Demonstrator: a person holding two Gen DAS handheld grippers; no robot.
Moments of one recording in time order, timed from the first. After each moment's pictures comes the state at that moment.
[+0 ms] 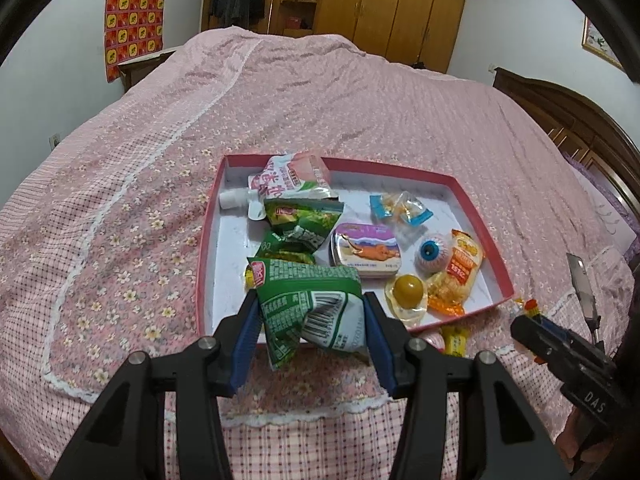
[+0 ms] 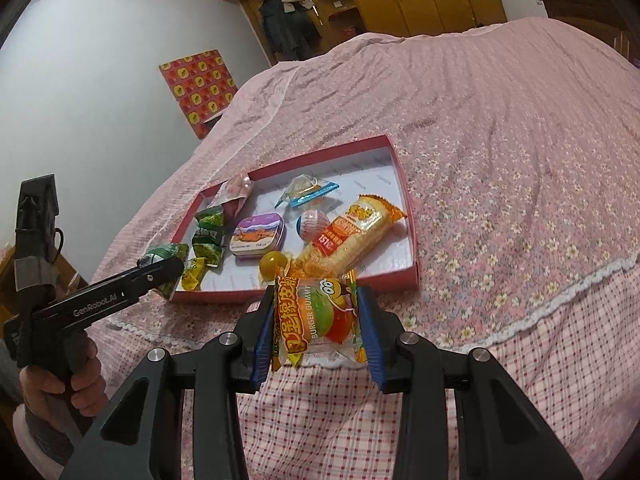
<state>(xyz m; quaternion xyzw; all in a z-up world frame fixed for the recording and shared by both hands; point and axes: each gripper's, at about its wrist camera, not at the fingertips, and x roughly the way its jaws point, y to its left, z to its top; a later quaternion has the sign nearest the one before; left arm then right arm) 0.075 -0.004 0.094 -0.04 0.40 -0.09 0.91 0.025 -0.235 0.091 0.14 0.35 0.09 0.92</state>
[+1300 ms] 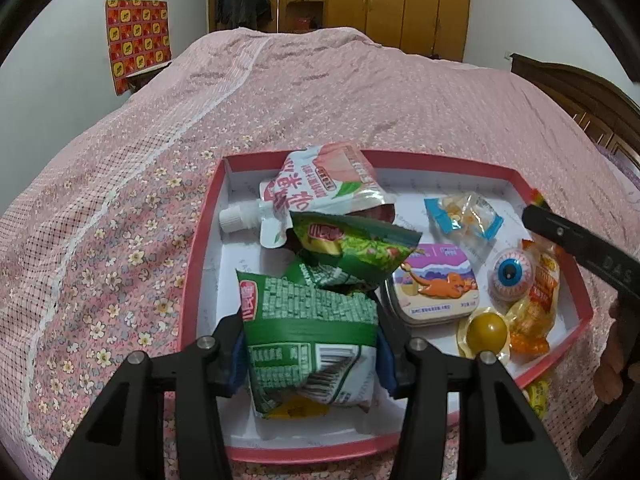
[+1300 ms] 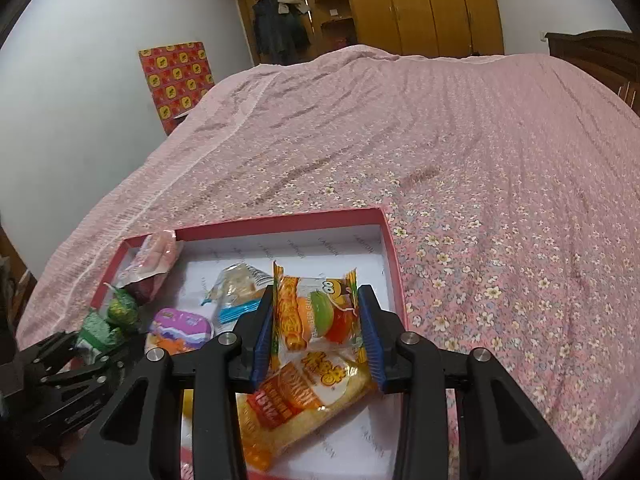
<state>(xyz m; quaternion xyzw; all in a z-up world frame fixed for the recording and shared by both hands) 0.134 -0.010 0.051 0.01 0.39 -0.06 0.92 0.149 -0.230 0.086 0.06 0.34 0.04 0.94</state>
